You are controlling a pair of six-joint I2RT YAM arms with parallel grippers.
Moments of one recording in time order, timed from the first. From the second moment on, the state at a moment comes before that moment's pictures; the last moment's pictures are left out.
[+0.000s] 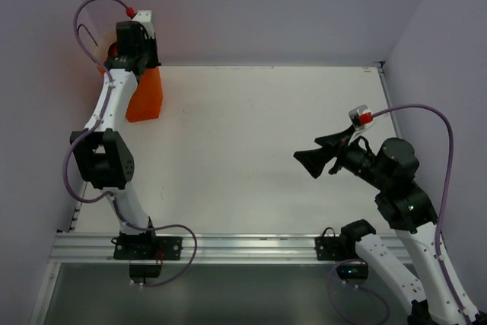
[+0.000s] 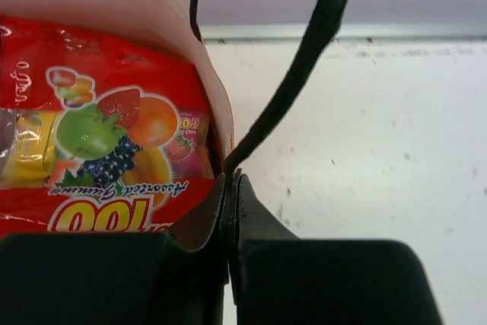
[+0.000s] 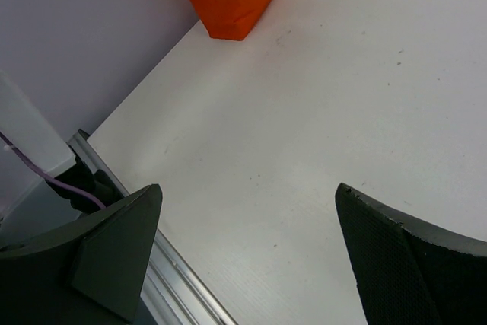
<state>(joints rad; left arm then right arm) 0.02 1.89 1.84 -0.43 0.03 -0.03 0.36 0.58 0.91 -0.49 -0.45 0.34</state>
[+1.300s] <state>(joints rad) -0.30 1.24 1.61 -0.68 -0.07 -0.08 0.36 0.53 0.91 -0.50 -0.41 0.33</state>
